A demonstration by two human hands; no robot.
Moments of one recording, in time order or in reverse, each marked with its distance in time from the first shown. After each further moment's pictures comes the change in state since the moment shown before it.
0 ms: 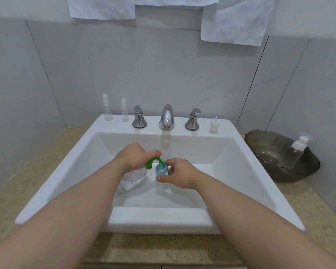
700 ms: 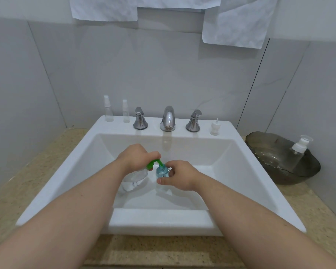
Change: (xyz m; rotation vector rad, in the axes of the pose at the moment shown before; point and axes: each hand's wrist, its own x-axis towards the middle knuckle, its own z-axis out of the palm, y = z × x) left_hand -0.002 0.002 -0.002 -0.044 -0.047 -0.006; right_hand 0.003 0.001 0.003 -0.011 -0.001 0.010
